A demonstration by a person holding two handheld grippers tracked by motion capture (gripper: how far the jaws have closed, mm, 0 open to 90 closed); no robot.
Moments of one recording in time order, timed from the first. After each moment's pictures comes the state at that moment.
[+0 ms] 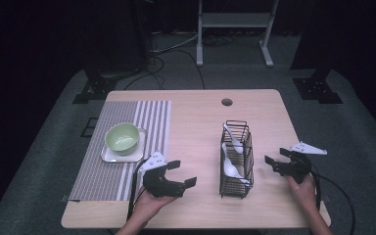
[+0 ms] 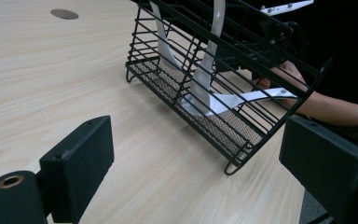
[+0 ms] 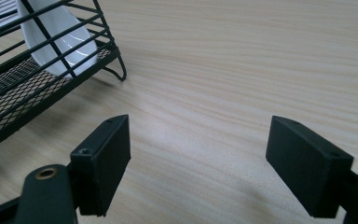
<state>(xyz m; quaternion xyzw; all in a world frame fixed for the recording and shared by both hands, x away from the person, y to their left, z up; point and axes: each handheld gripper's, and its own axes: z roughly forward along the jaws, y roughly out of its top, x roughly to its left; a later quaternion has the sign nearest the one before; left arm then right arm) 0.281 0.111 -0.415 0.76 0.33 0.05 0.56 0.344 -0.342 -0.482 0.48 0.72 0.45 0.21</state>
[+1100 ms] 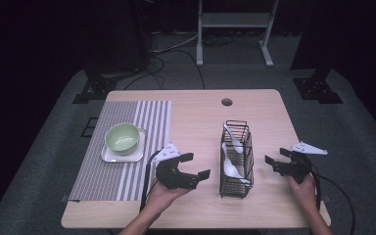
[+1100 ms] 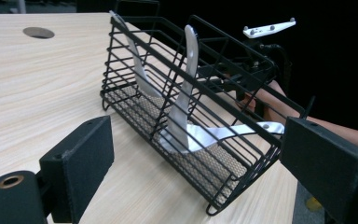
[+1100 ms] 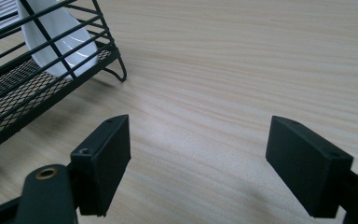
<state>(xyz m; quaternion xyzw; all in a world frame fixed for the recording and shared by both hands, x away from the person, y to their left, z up) 0.295 0.077 -0.397 0.76 0.31 0.04 0.58 0.344 -0.342 -0.482 0.49 0.72 0.45 0.21</state>
